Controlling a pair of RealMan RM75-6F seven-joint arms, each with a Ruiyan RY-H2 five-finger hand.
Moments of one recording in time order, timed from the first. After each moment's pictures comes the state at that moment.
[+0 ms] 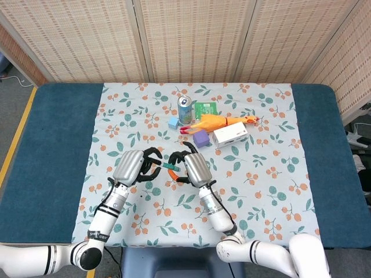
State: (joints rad) left arm -0.74 -1.57 -0.31 -1.79 0.98 1.19 0.28; right arm 0.77 -2.06 0.33 -1.13 -1.33 1.18 0.08
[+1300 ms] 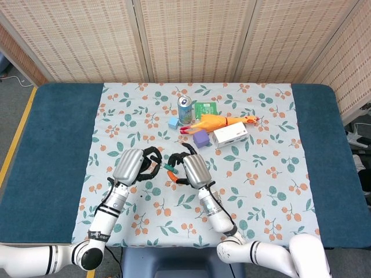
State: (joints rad) left arm -0.73 -1.58 -0.32 -1.78 1.02 1.21 0.26; right arm 0.77 -2.05 0.32 -1.13 -1.34 1.18 0.05
